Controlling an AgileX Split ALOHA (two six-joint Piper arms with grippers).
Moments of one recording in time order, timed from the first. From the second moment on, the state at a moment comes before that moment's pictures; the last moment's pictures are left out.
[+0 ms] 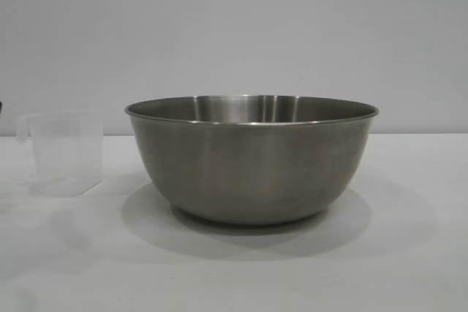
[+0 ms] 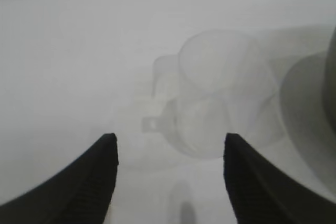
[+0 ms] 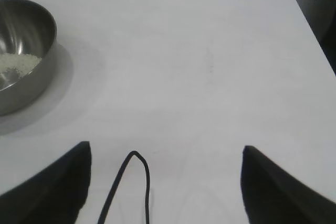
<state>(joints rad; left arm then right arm) -0.26 1.57 -0.11 0.05 -1.08 -0.24 0.01 0.02 -0.49 0.05 1.14 -0.06</state>
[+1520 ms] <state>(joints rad) -0.26 1.13 -0.55 0.20 0.20 -0.14 0.01 0.02 -0.49 0.05 1.14 -0.06</state>
